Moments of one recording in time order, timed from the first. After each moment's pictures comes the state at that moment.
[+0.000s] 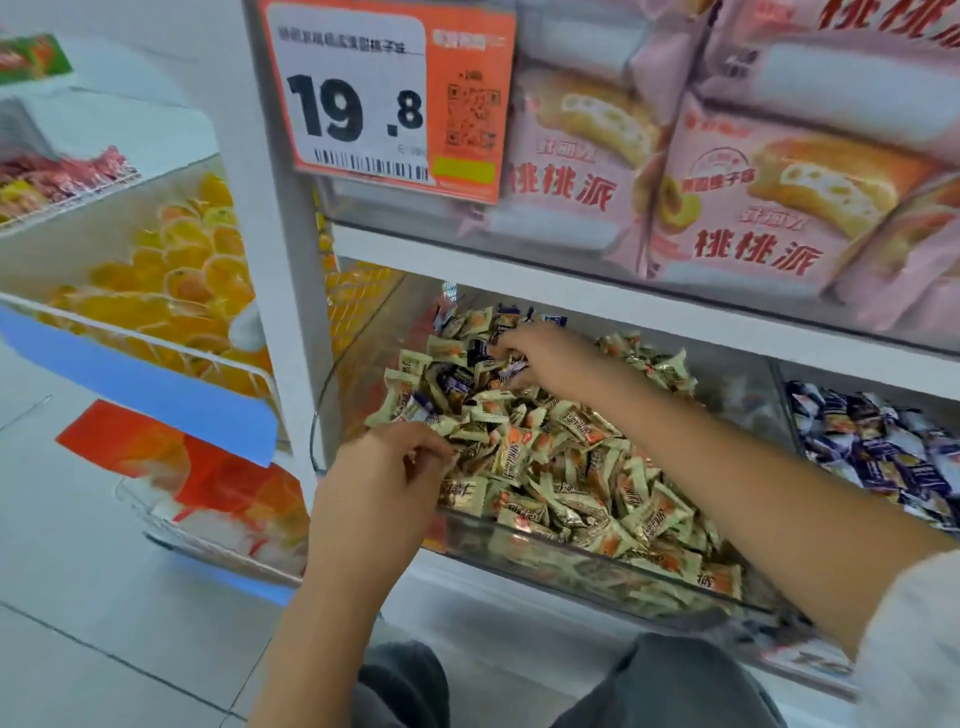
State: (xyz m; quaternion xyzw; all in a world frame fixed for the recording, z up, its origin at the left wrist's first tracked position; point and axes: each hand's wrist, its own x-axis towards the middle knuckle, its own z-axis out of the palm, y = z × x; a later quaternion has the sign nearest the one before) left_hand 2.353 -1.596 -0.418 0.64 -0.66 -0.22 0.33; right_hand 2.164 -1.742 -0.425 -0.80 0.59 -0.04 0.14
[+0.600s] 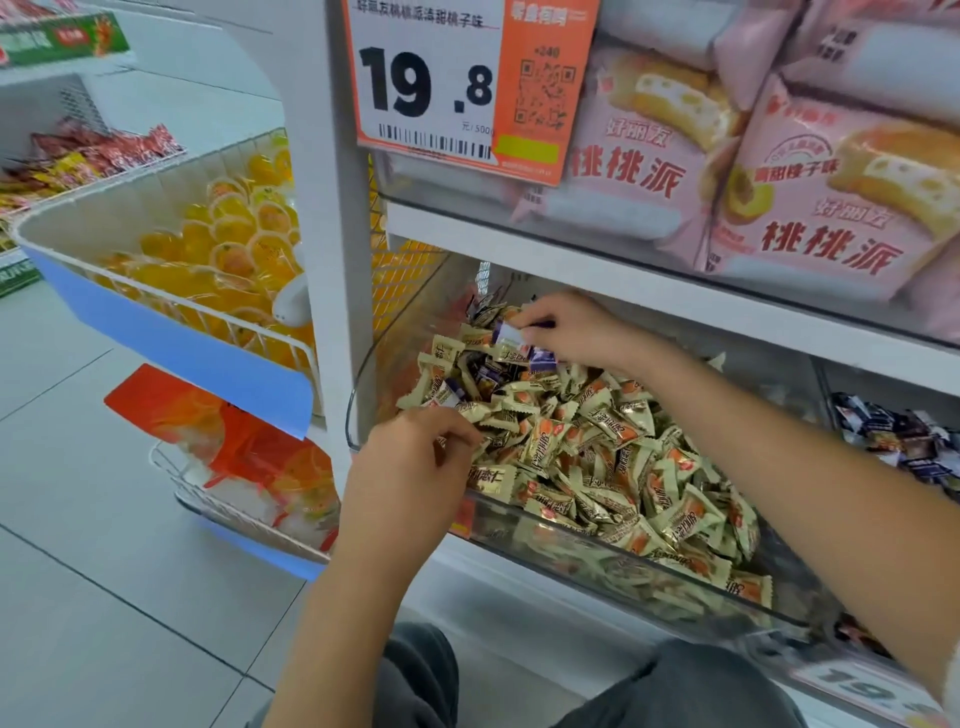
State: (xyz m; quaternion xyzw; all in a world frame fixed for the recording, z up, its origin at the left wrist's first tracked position) left_hand 2.355 -1.595 -0.423 0.64 -0.65 -0.23 0.35; right_hand 2.180 -1.740 -0.398 -0.75 0.59 -0.12 0.29
